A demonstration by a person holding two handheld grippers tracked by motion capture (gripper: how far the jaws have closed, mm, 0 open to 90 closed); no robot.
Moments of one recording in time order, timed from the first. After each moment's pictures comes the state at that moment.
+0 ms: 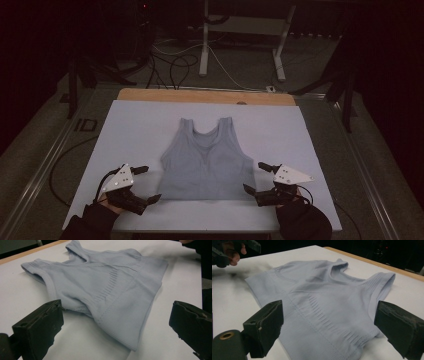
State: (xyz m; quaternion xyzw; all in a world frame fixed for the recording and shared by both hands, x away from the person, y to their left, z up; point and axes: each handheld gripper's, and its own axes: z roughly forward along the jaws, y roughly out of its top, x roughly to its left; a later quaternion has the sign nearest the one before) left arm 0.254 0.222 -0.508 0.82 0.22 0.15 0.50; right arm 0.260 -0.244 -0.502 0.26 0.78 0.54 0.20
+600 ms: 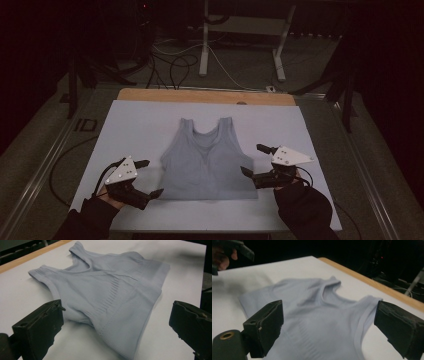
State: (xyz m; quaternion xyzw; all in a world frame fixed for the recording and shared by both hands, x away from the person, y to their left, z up) left arm 0.255 0.211 -0.468 0.84 0.23 0.16 0.47; right arm 0.289 -0.229 -0.448 0.24 0.78 0.54 0.22
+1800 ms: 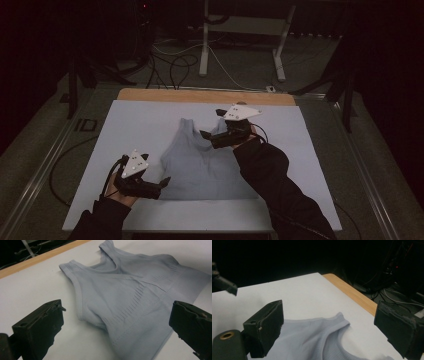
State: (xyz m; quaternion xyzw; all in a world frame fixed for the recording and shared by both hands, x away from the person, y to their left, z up) left arm 0.257 0.181 -0.460 0.81 0.34 0.22 0.42; right arm 0.387 -0.118 -0.412 0.20 0.79 0.54 0.20
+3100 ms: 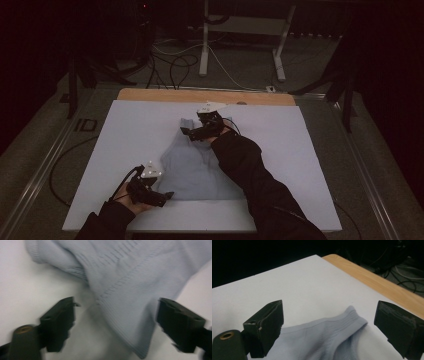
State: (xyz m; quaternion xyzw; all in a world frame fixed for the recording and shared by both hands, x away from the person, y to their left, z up) left arm 0.275 0.174 -0.524 0.87 0.36 0.08 0.33; right arm 0.443 -0.056 -0.465 0.26 0.81 0.50 0.14
